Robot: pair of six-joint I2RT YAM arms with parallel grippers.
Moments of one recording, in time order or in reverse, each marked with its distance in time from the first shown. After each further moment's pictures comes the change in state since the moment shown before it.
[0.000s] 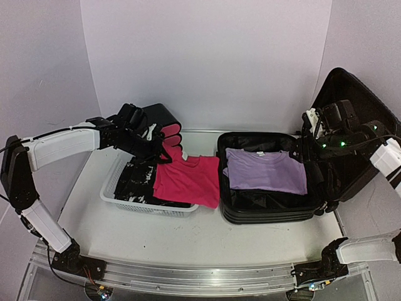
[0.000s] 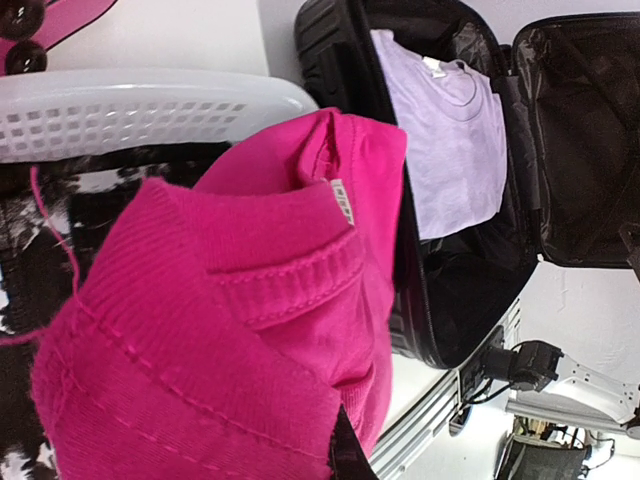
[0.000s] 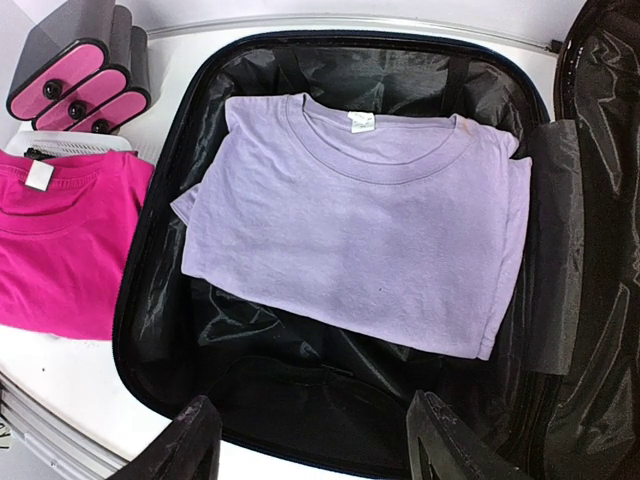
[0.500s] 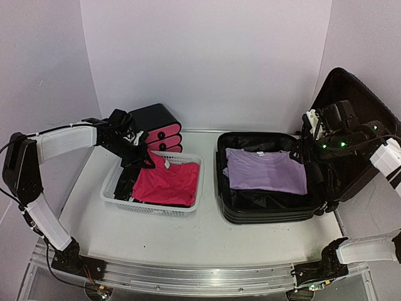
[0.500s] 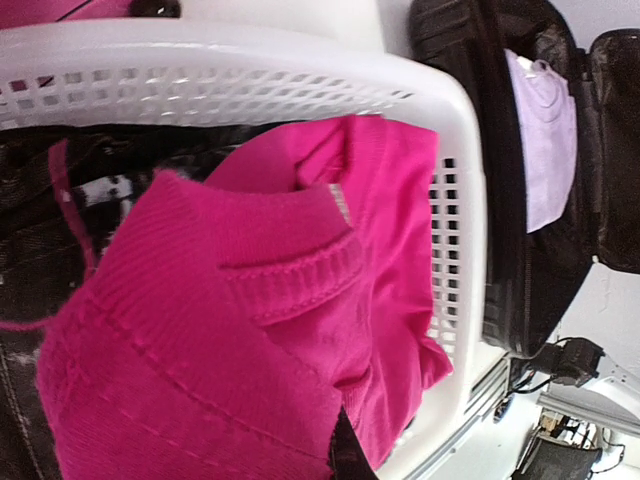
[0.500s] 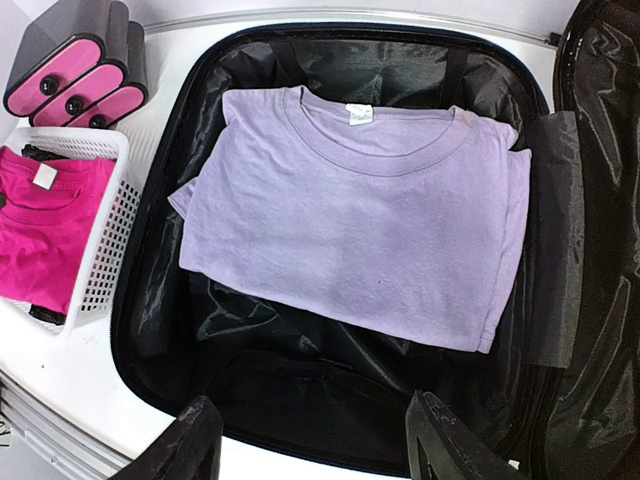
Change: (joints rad) left arm 0.170 0.051 -0.026 -0.122 0.053 0.179; right arm 0.000 0.000 0.000 -0.016 0.000 0.003
